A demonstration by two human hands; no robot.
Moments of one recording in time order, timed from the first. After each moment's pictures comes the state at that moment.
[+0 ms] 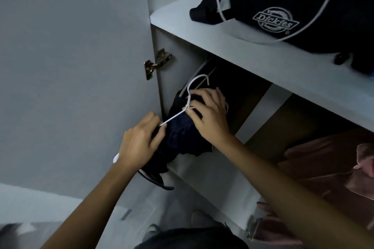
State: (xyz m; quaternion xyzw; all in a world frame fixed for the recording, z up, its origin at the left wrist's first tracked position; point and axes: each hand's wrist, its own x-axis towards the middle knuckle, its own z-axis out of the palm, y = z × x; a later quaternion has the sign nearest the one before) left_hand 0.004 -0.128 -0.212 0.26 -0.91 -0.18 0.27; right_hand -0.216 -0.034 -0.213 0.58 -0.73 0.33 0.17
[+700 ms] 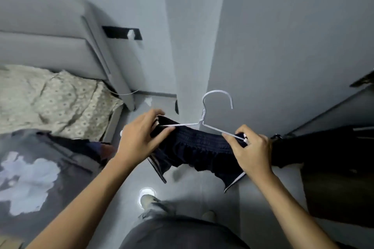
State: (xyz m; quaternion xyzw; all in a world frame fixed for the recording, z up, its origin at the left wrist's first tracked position) left_hand 0.302 0.047 -0.223 0.68 -0.66 -0.06 0.31; right_hand 0.003 -0.031 -0.250 0.75 -0.53 0.36 -0.16
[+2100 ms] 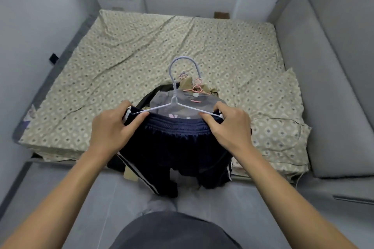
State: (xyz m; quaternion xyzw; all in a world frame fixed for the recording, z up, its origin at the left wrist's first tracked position) left_hand 0.742 0.452 -0.217 0.95 0.09 0.21 0.20; right_hand 0.847 0.159 -0.224 0.91 0.20 0.12 -0.34
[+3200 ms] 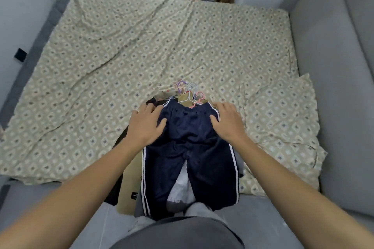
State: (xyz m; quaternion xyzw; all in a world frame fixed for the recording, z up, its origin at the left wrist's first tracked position) left_hand 1.027 0.515 -0.371 0.99 0.06 -0.10 0.10; right_hand 1.126 0.226 -0.387 0.96 0.14 -0.13 -0.17
